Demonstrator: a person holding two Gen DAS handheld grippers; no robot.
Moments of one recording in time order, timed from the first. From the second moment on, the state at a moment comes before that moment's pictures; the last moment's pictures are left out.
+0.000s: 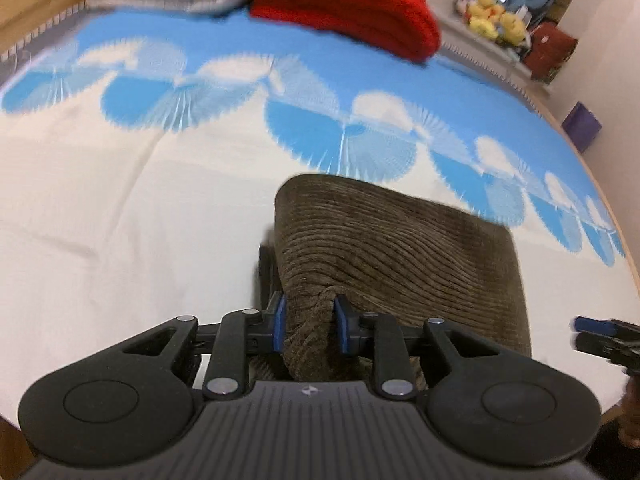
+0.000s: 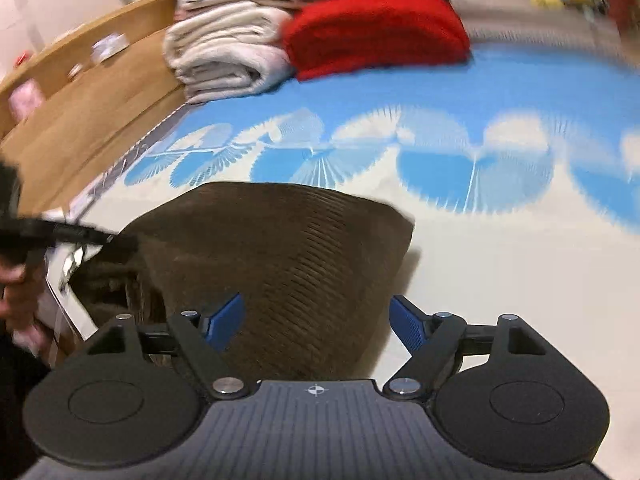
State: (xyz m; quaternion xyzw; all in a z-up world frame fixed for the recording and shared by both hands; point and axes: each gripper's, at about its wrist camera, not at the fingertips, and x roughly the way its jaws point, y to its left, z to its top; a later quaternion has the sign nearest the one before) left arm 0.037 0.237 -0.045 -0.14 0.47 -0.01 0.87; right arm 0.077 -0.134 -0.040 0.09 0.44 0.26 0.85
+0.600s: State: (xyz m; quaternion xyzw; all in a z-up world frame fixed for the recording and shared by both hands) left arm 0.096 0.225 -0.113 -0.20 0.55 0.00 0.81; right arm 0.120 -0.102 -0.122 0.17 0.56 0.20 0.79
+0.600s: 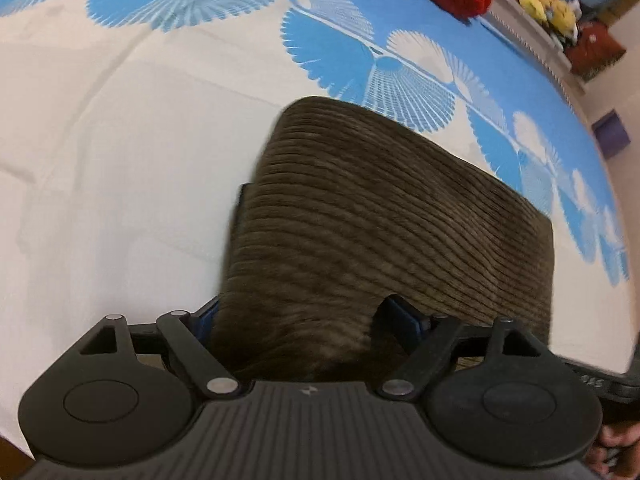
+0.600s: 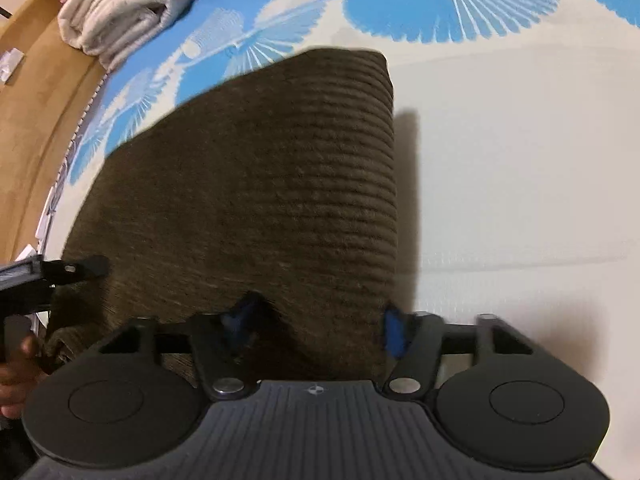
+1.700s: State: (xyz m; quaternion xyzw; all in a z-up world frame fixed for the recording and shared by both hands) left arm 0.156 0.059 -0.097 -0.12 0.49 -0.15 0.85; right arm 0.138 -0.270 -0.093 0.10 0.48 0.04 0.87
